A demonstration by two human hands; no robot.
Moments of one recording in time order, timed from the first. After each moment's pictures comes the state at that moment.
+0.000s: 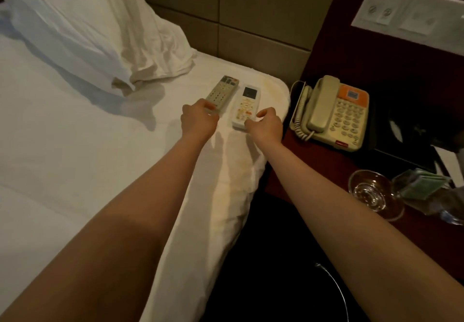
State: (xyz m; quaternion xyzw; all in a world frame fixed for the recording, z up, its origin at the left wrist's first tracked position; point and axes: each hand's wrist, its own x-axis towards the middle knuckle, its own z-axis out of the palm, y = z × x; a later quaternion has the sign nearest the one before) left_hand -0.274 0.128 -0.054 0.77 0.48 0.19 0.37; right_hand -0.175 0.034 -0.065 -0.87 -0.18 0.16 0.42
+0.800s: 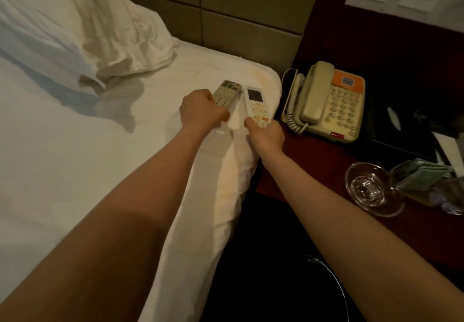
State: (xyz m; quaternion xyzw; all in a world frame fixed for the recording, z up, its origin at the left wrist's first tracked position) left_hand -0.234 0.119 -0.047 0.83 0.45 0.14 0.30; right_hand -0.167 0.011 -0.085 -0.82 -0.04 0.21 0.53
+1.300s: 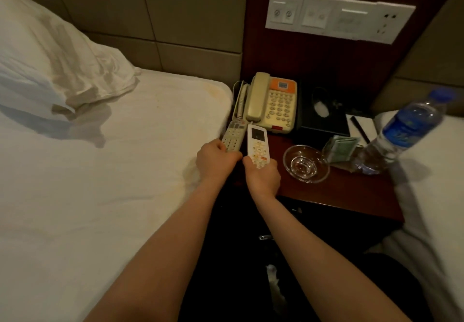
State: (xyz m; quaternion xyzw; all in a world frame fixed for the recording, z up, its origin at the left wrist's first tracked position) left_hand -0.242 -0.040 -0.062 0.78 0.43 0.17 0.42; right_hand -0.210 -0.124 -0.080 -0.85 0.07 0.16 0.50
